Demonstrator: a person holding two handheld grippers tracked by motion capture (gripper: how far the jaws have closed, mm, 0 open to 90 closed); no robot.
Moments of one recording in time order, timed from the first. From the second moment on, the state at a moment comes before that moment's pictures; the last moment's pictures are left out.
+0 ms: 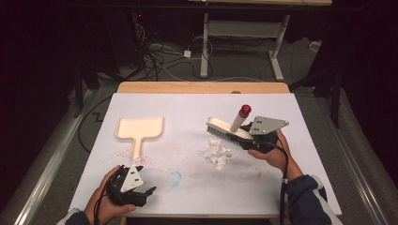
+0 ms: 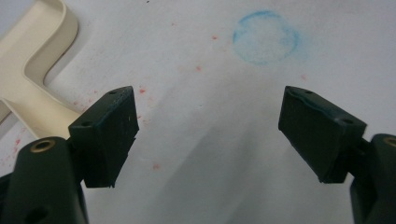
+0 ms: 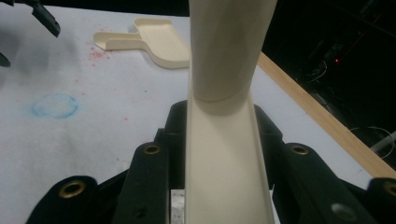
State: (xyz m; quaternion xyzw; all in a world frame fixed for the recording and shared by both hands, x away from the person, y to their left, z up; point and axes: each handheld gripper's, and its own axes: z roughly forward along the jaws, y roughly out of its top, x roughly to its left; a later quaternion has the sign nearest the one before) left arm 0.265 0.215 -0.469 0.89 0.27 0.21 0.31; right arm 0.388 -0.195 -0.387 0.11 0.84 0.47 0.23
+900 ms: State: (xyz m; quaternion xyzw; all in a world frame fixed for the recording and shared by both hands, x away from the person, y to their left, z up) left arm 0.263 0.216 -0.467 0.89 0.26 0.21 0.31; right arm 0.350 -0.167 -0.429 0.06 0.91 0.41 0.06
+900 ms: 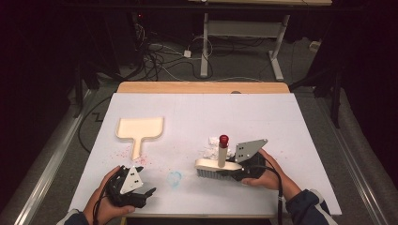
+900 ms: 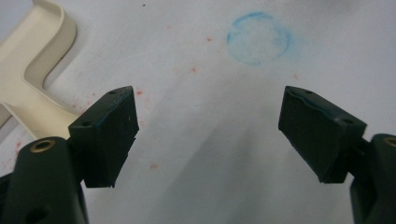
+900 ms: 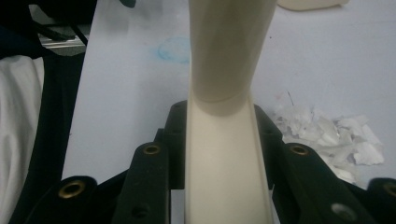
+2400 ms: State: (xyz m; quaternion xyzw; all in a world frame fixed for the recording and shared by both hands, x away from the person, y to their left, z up) left arm 0.273 0.234 -0.461 0.86 0.33 0.23 0.32; right arm 0.335 -0.196 -0.366 0.19 0.83 0.48 0.21
